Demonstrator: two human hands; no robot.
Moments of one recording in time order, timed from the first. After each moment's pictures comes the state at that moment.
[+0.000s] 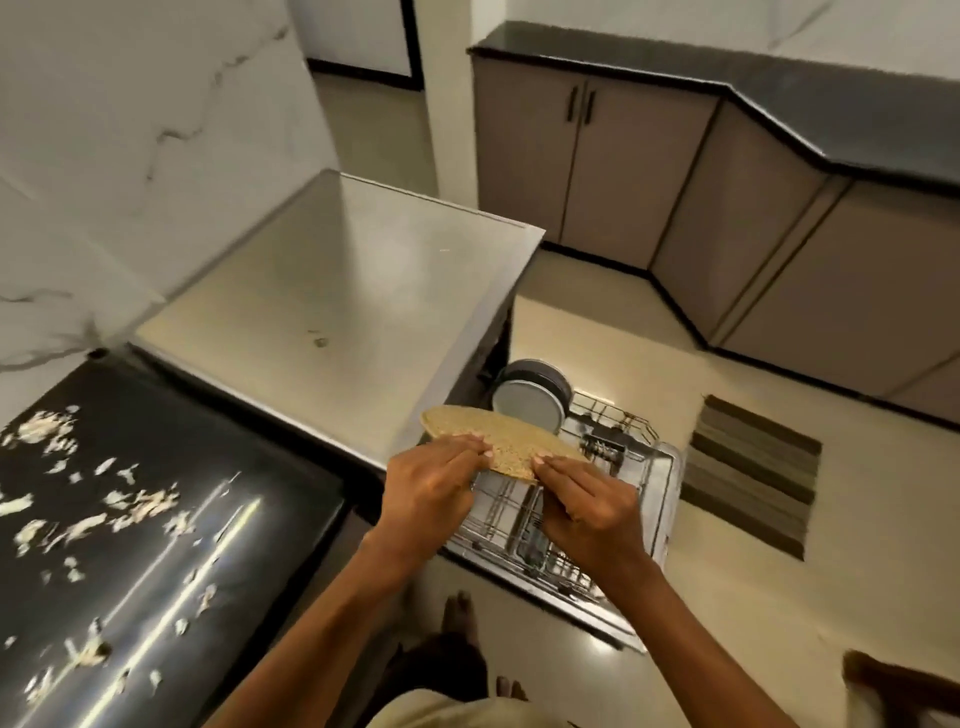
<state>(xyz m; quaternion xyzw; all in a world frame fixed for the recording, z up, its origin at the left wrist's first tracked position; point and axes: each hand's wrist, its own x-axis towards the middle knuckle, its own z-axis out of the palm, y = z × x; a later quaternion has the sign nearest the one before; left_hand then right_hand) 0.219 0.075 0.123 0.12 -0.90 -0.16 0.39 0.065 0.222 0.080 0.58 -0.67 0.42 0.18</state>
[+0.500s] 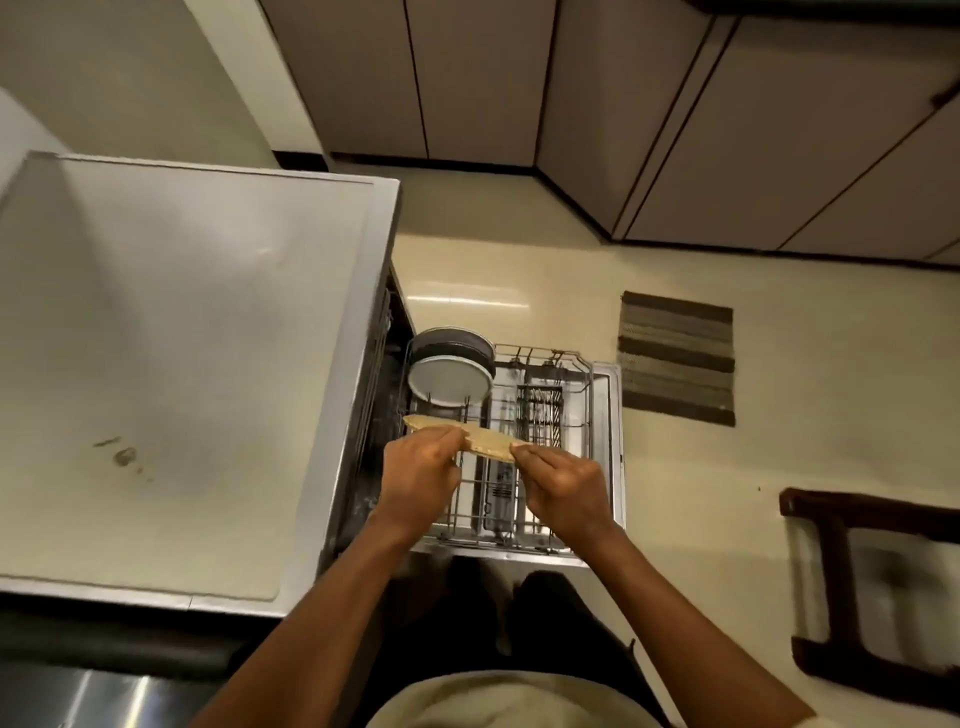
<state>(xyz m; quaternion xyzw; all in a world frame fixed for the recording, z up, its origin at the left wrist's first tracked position) 0.050 -0.015 -0.002 0.12 -0.95 -0.24 0.14 -0.046 0.178 -0.038 0.46 -0.84 0.29 0.08</state>
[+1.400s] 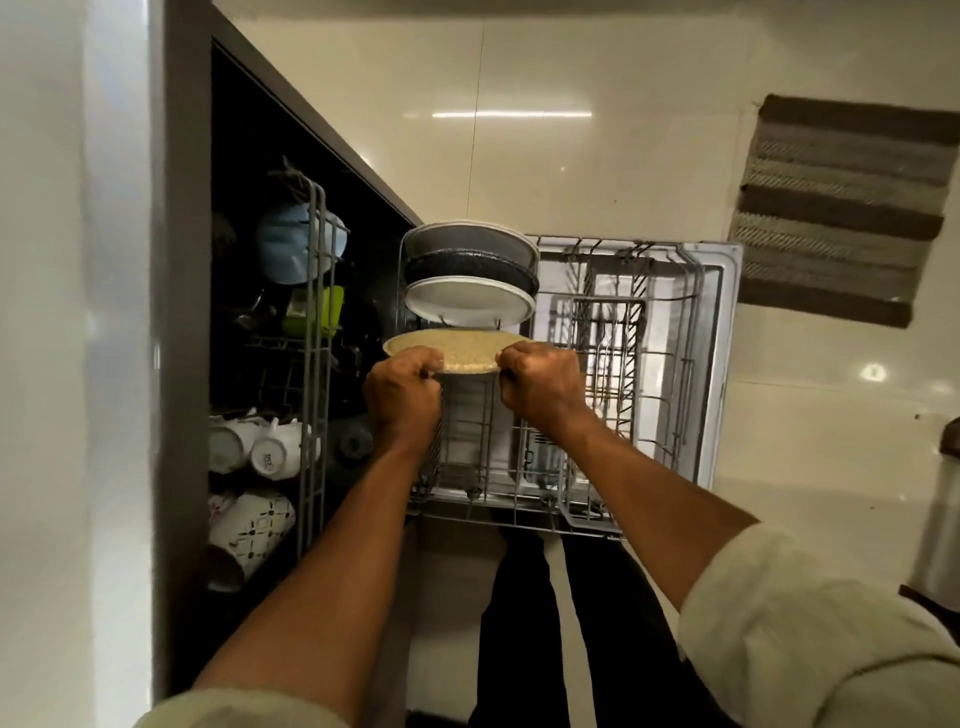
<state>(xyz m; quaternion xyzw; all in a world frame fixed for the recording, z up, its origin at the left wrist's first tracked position) -0.076 -0.115 -0.267 0.41 -0.85 -0.31 0.06 -0.180 0.028 -0.316 0.40 -0.87 0.25 -0.15</state>
